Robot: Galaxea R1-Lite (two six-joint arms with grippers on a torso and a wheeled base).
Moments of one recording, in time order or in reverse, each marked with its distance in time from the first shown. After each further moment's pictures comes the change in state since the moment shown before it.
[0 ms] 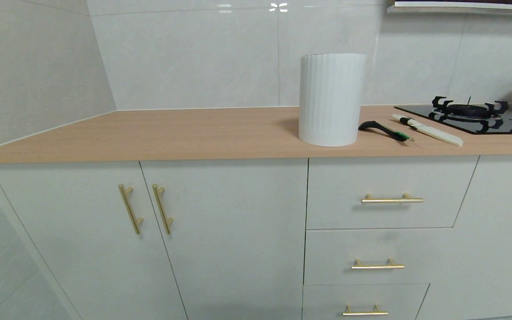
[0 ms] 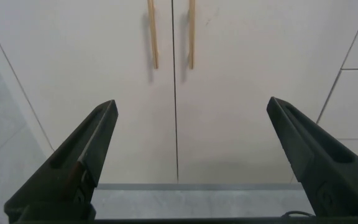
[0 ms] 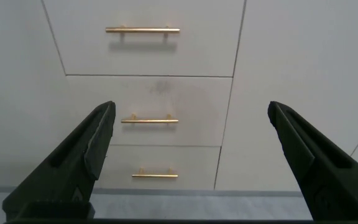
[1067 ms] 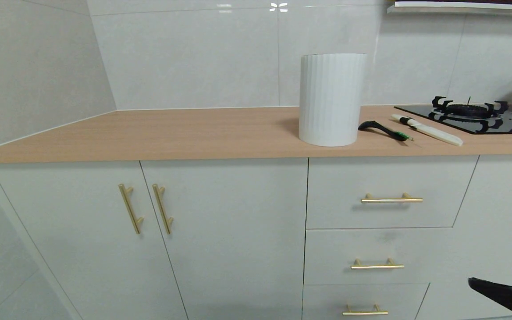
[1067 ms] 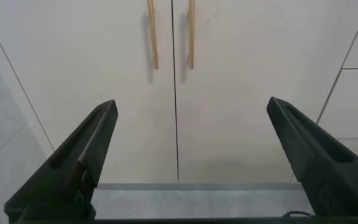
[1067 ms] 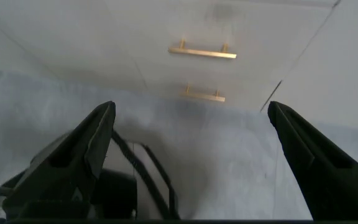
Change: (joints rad) left arm 0.000 0.000 0.000 0.000 0.000 0.000; right arm 0.118 1.054 -0.437 0.032 0.118 0.053
